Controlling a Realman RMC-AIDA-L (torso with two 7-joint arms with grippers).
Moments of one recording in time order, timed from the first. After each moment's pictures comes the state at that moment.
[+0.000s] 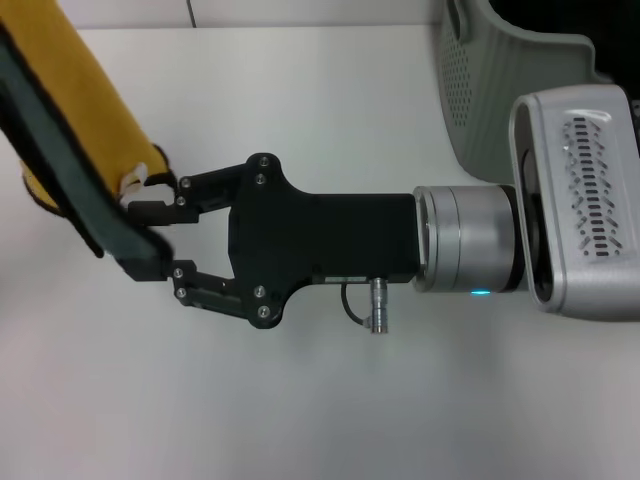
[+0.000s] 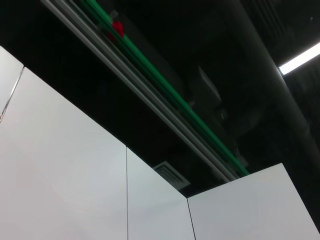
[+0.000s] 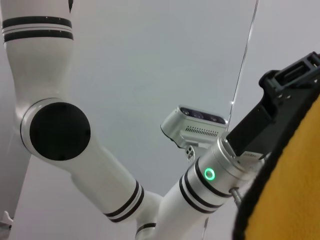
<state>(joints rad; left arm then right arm) -0.39 -2.09 0.72 0.61 0.84 2.03 -1.09 0.57 2.03 -2.05 -0.93 -0.73 -1.16 0.81</state>
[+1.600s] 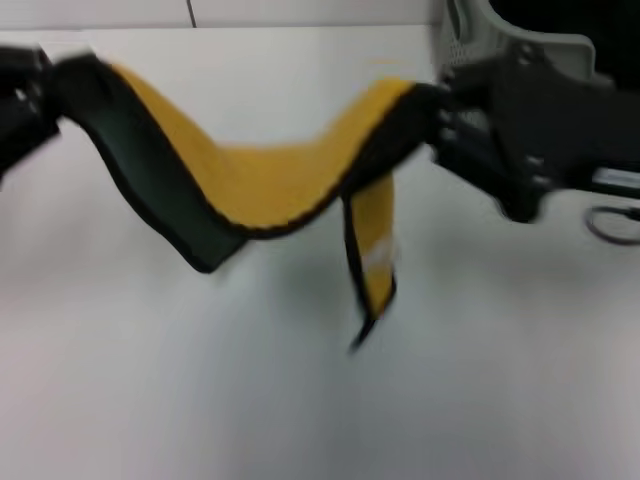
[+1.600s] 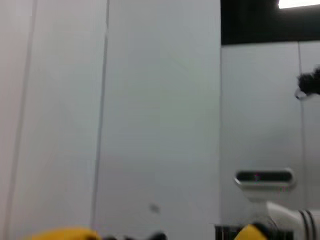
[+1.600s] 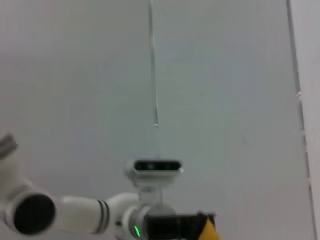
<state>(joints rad) -0.38 -1.89 0.79 0.78 1.38 2.03 -1.39 0.27 2.00 -1.49 -1.28 -1.08 -1.47 1.47</state>
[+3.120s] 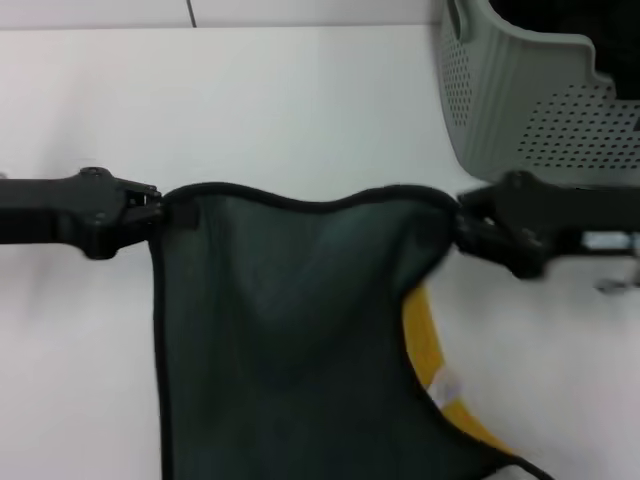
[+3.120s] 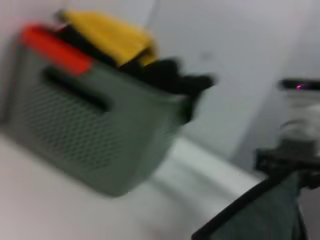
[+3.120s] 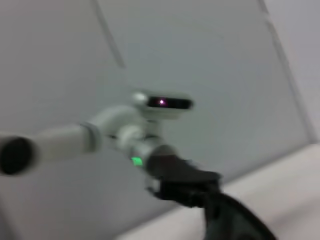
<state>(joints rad) -0.45 -1.92 0.83 0.78 1.81 1.83 -1.71 0.45 2.02 -1.21 -0.85 -1.46 -1.68 1.64</state>
